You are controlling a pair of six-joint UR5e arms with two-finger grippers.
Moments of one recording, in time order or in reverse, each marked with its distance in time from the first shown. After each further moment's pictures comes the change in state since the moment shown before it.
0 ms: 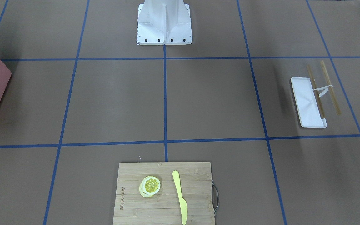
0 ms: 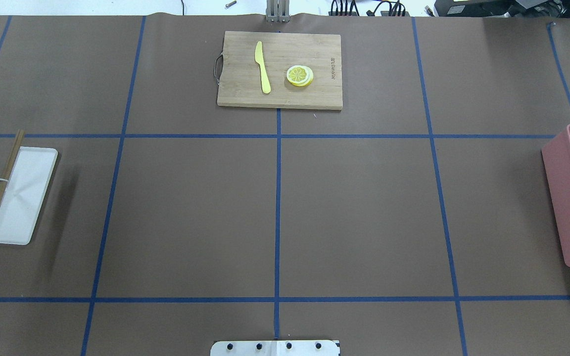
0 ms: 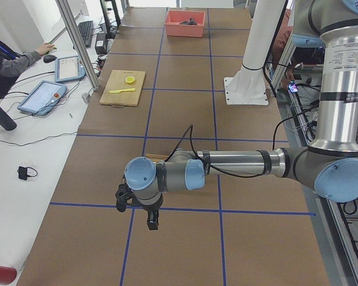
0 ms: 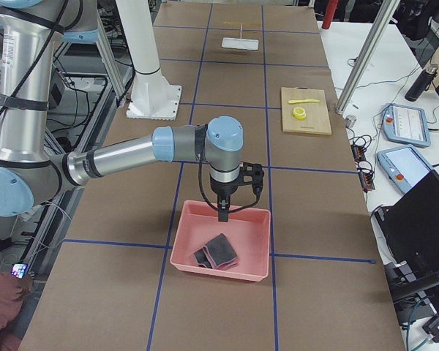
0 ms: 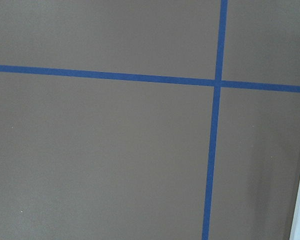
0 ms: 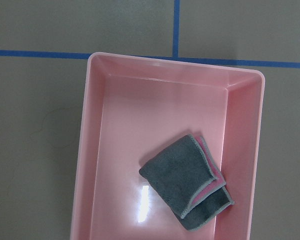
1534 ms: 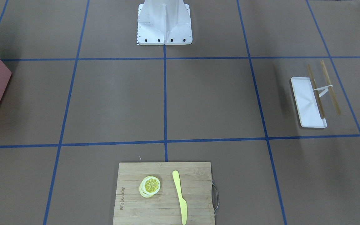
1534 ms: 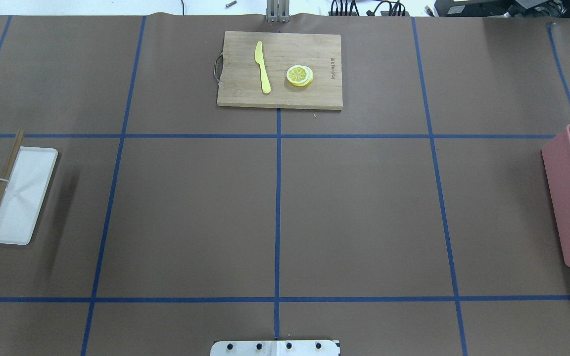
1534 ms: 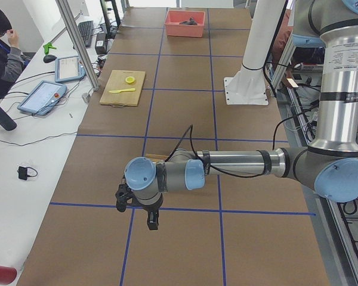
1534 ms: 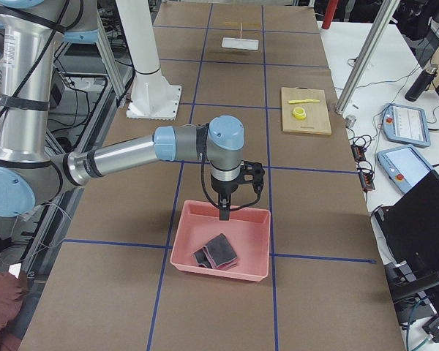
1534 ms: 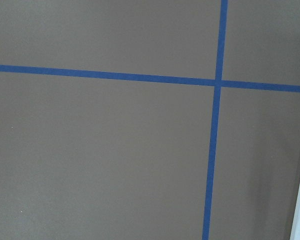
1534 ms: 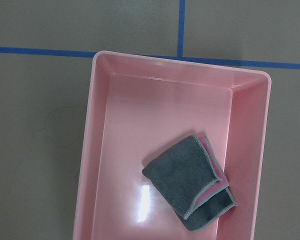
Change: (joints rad) left arm 0.000 0.000 0.003 -0.003 0.000 0.000; right arm -0.015 0.003 0.002 0.002 -0.001 0.000
